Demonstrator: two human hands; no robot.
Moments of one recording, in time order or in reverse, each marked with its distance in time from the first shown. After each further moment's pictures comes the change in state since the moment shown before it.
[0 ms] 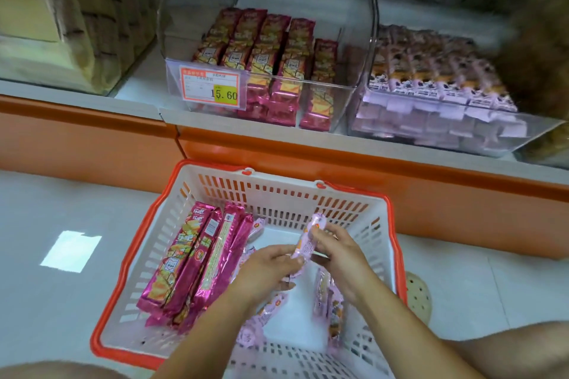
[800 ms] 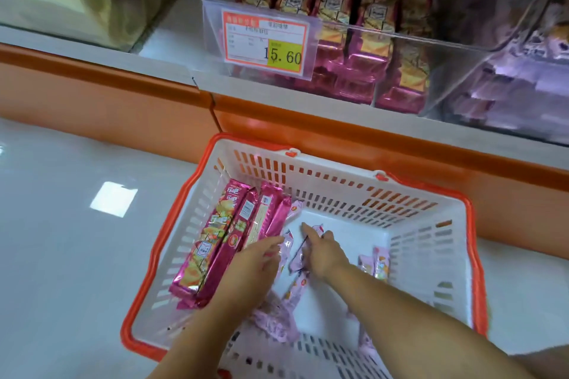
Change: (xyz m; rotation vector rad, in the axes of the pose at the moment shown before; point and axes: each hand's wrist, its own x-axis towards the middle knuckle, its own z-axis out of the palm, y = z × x) left_hand 0.004 -0.026 -0.079 0.652 0.274 0.143; right_hand 0.108 0.106 0.038 -1.476 -0.159 0.117
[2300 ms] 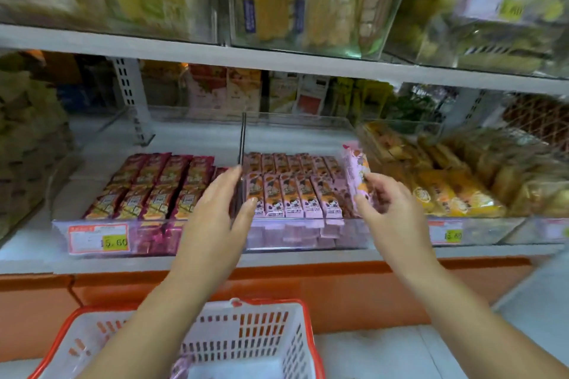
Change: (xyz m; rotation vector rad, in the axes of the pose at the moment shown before) left_hand -0.026 0.310 -0.032 0.149 0.507 0.817; right_hand -0.270 0.078 -0.330 0.352 1.363 -0.208
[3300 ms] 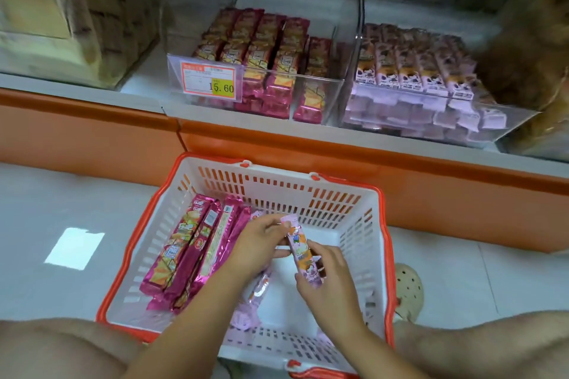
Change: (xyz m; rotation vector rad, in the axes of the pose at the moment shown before) left_hand -0.179 -0.138 0.051 -0.707 -0.342 -0.923; right_hand -0.279 0.030 0.151 0.261 -0.681 0.171
